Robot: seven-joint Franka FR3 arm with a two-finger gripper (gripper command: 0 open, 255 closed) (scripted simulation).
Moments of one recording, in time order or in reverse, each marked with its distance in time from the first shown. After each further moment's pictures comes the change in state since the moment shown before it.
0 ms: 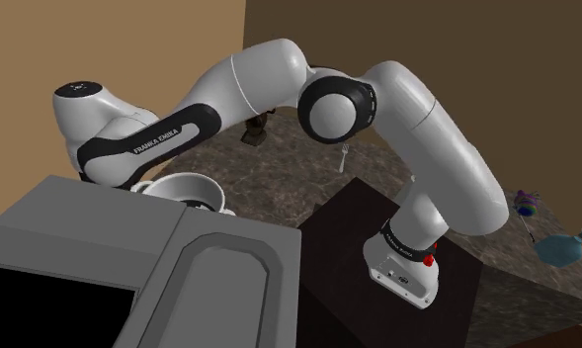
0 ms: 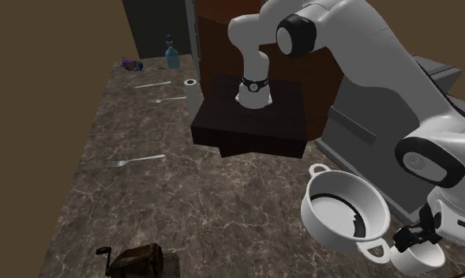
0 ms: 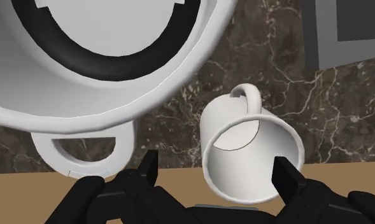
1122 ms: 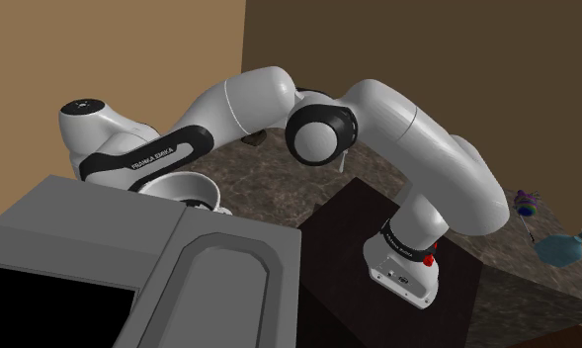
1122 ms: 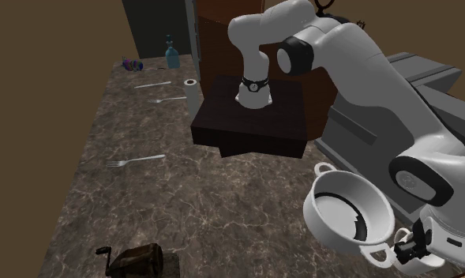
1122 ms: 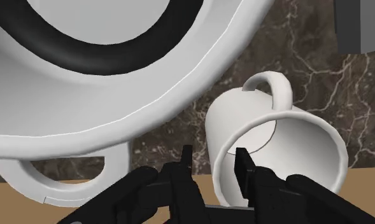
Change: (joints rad) arm 0.016 0.153 -0.008 0.175 0.001 -0.014 -0.020
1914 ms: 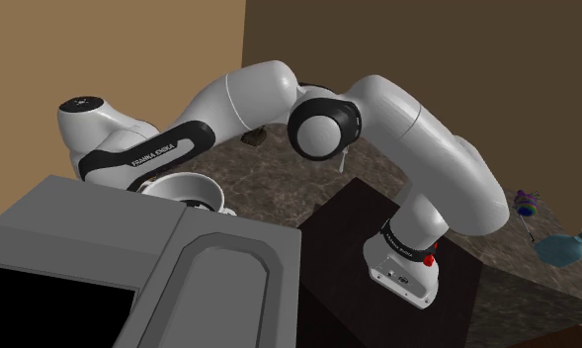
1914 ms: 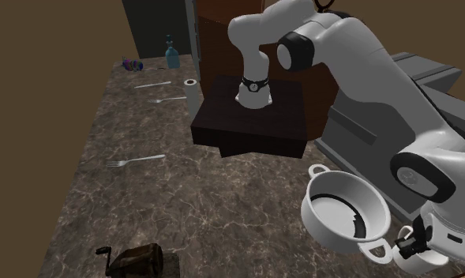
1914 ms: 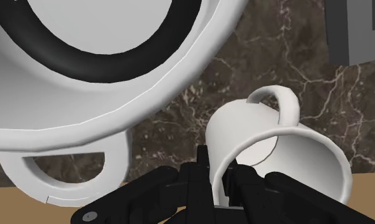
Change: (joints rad) arm -0.005 -0.036 0.004 -0.045 0.003 -0.011 0.004
